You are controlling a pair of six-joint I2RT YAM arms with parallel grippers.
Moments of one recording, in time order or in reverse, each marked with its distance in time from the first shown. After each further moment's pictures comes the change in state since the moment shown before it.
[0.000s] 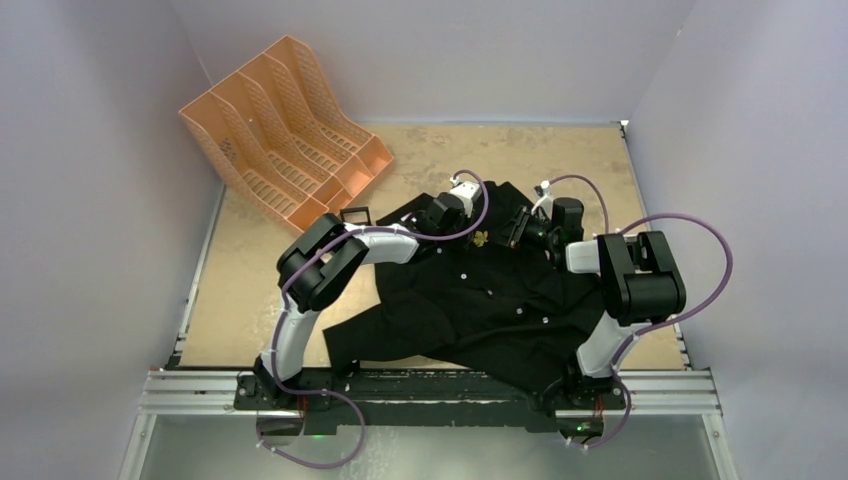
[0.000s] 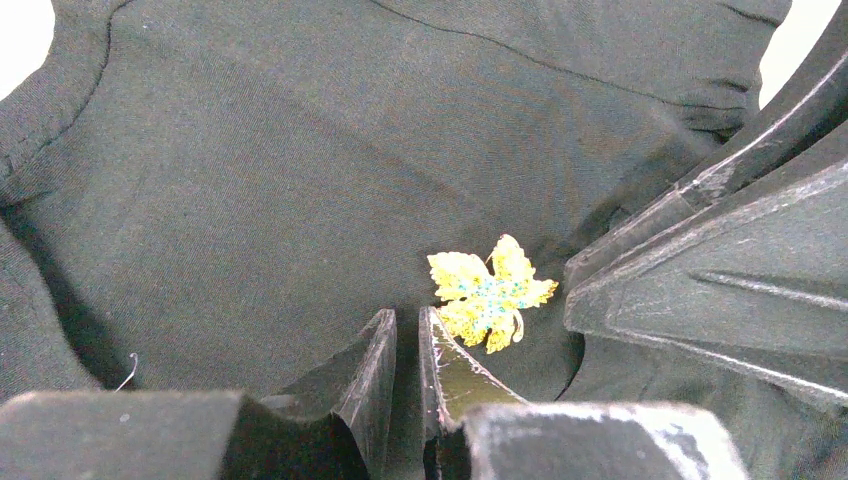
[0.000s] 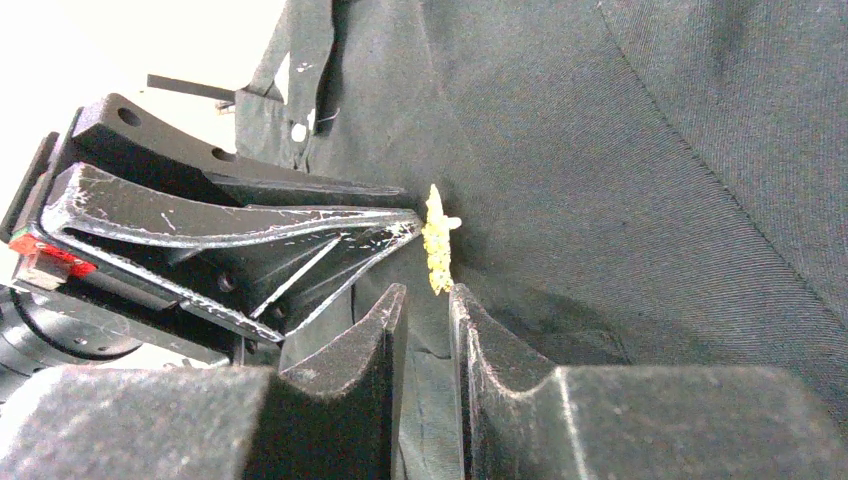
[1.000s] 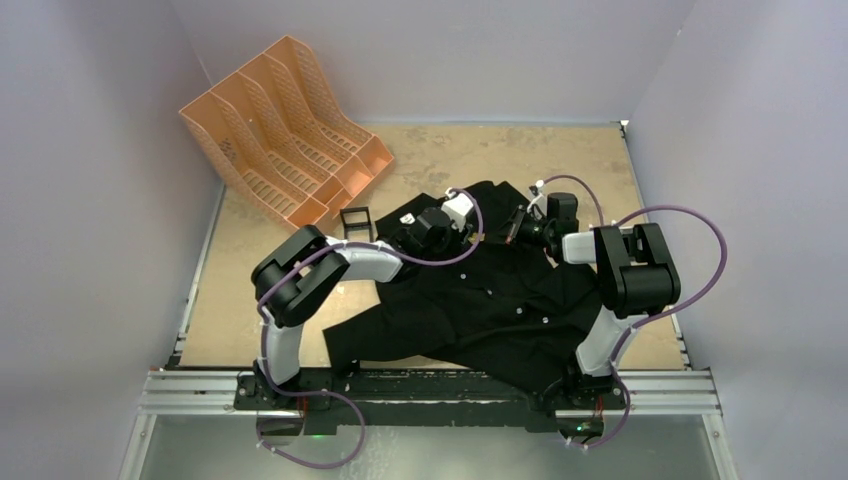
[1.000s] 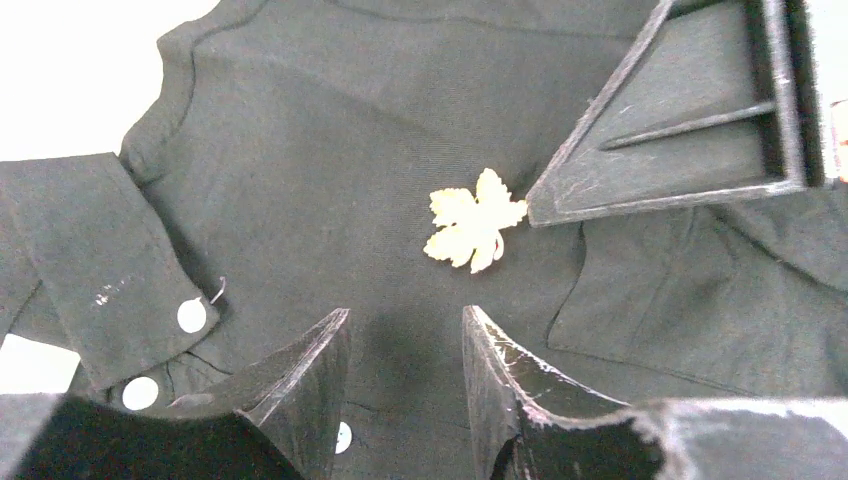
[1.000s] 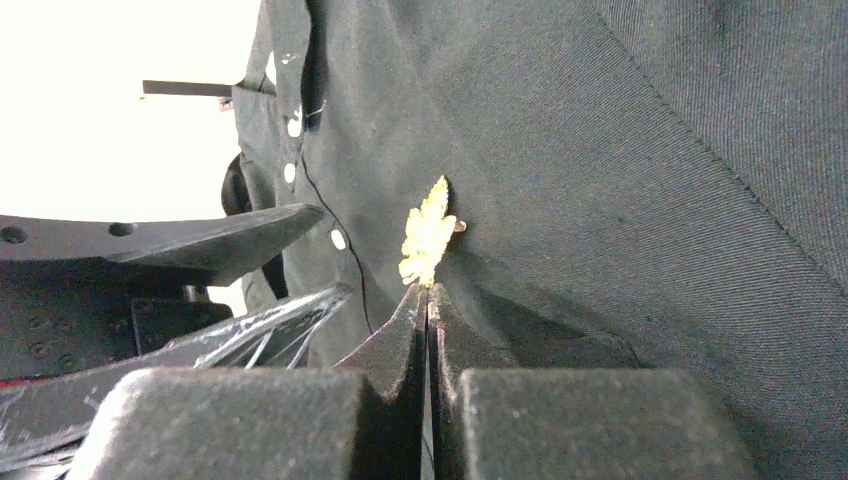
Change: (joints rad) left arm -0.033 -0.165 -0.237 0.162 -0.086 0.190; right arm 0.013 0.058 0.082 -0.131 -0.028 0.060
